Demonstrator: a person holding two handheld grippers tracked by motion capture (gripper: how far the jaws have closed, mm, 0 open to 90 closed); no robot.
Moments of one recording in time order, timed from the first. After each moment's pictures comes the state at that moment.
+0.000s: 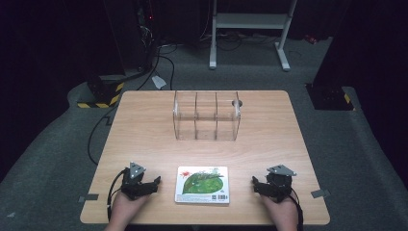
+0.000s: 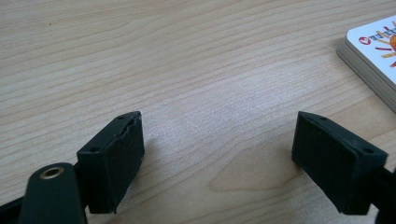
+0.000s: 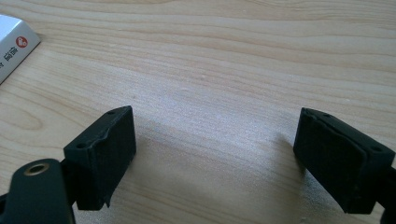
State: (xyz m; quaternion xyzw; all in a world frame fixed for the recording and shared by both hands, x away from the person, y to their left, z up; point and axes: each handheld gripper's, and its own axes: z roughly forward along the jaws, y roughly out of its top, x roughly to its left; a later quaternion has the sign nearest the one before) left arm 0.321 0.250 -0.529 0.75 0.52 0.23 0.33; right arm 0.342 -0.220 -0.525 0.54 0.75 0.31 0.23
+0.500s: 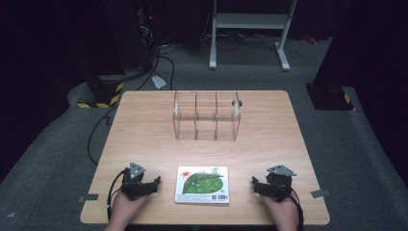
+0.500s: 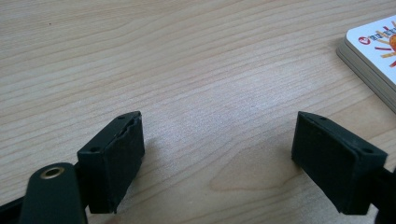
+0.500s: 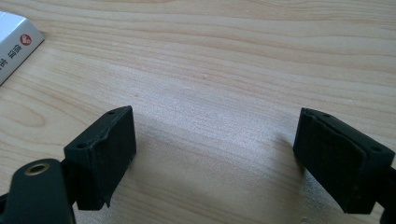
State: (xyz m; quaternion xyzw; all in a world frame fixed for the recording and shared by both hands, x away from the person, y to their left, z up) left arm 0.321 0.249 -0.529 0.75 0.52 0.23 0.33; right arm 0.341 -0.221 -0.525 0.53 0.76 0.31 0.22
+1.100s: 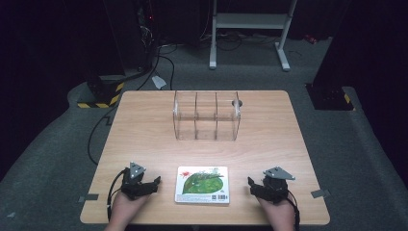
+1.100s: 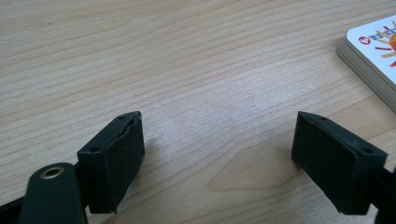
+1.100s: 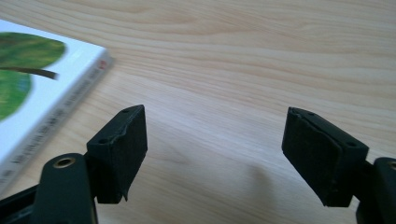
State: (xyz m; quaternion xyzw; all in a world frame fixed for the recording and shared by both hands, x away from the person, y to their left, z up) left arm 0.321 0.249 -0.528 0.75 0.52 0.23 0.32; right arm 0.325 -0.204 -0.508 0.50 0.76 0.35 0.22
